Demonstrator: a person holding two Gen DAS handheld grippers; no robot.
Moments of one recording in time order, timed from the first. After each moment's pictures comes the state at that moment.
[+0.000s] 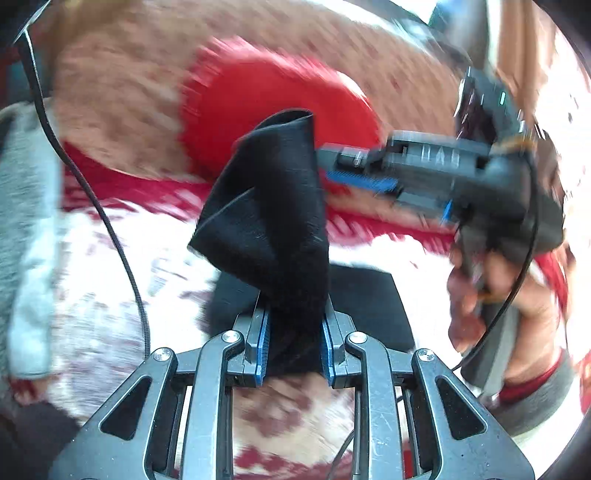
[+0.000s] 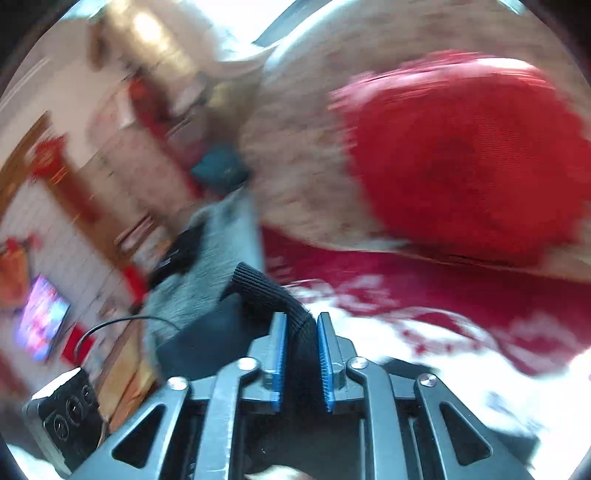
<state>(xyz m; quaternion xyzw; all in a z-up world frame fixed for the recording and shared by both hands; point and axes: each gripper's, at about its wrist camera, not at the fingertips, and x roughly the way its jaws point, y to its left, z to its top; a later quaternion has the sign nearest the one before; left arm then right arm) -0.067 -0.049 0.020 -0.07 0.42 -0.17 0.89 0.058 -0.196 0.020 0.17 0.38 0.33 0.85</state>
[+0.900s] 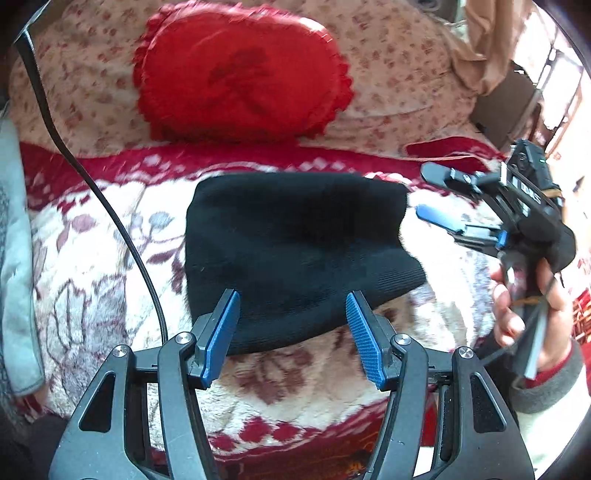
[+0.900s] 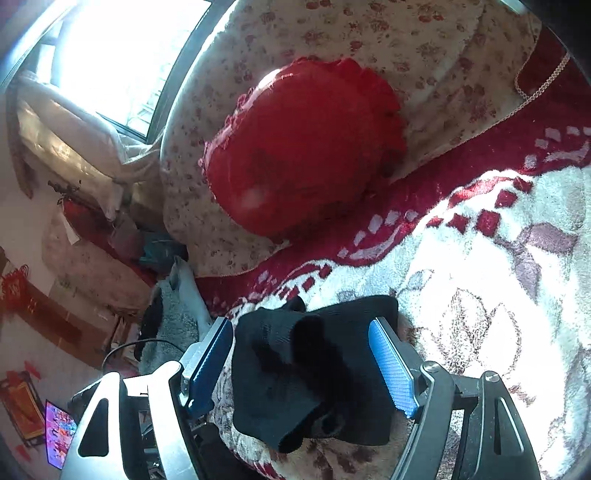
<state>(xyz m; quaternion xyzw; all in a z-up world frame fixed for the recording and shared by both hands) -0.066 -0.052 -0.007 -0.02 0.48 -0.21 0.85 -0.030 -0.335 -0.043 0.35 0.39 0.21 0.82</state>
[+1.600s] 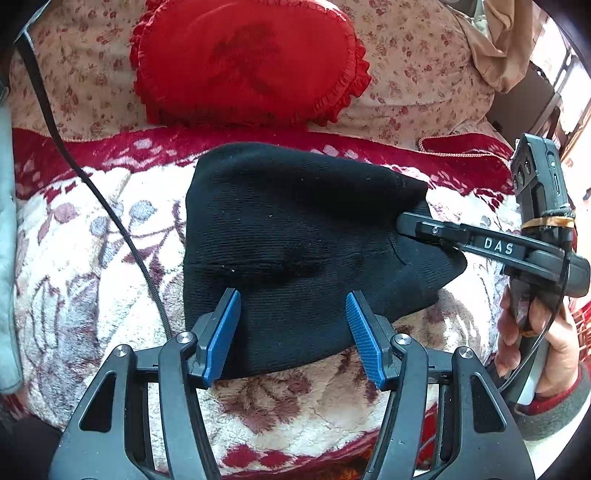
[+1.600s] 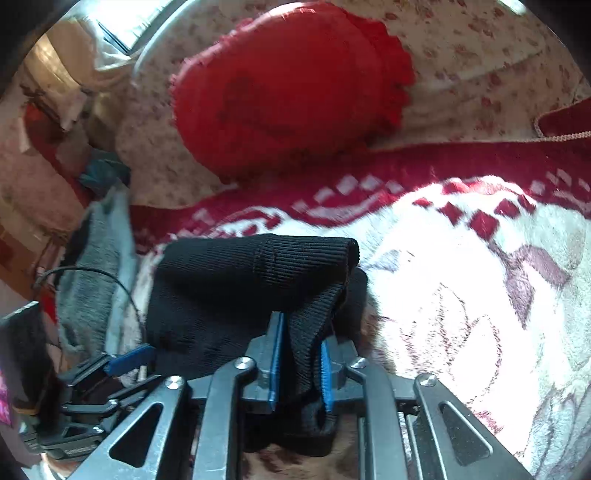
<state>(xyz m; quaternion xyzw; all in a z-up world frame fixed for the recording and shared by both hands) -0.043 -0.072 -0.022 -0.01 0.49 -0.20 0.85 -0.007 -0.296 -0.070 0.18 0.47 0.16 0.85</state>
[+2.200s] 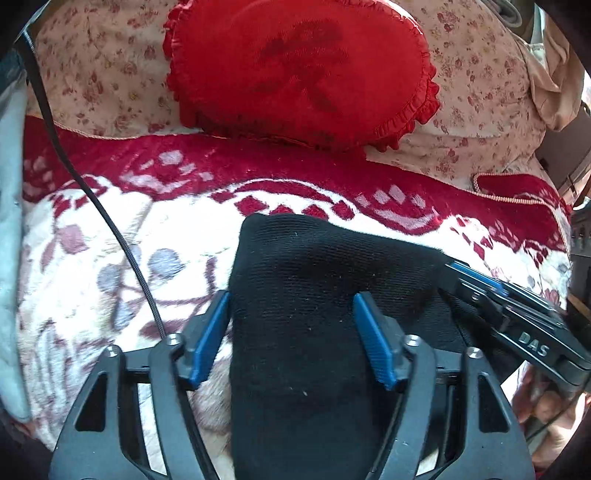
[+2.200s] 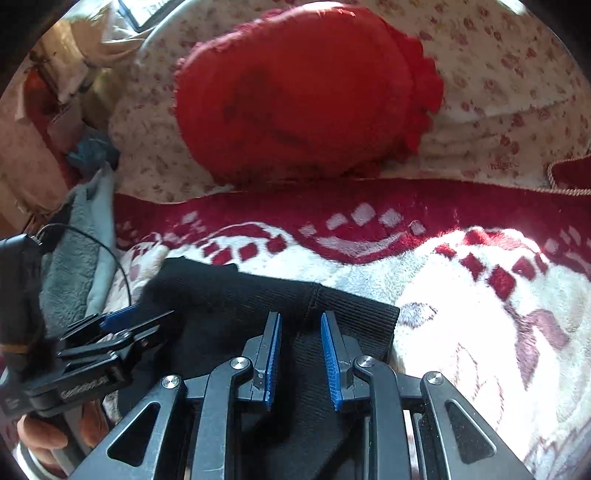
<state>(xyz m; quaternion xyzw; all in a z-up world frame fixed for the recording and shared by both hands) 0.039 -0.062 -0.046 -0.05 0.51 -0.12 0.85 0.039 -0.268 -0.068 0.11 0.47 0.14 0.86</state>
